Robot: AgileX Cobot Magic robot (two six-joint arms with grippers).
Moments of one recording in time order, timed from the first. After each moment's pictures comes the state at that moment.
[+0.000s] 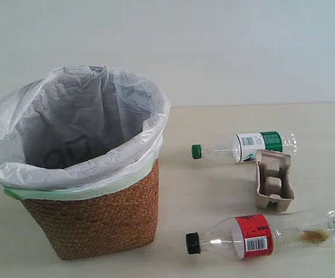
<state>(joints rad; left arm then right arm) 0.05 0.00 0.00 0.01 0.30 -0.09 0.29 0.01 0.00 -0.10 0.36 0.18</state>
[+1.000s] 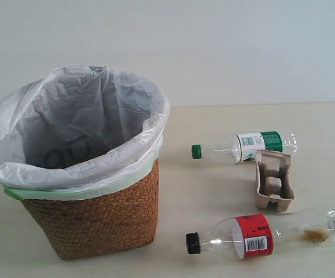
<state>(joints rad) 0.05 0.00 0.00 0.01 0.30 -0.09 0.29 0.01 0.00 -0.10 0.36 0.18</state>
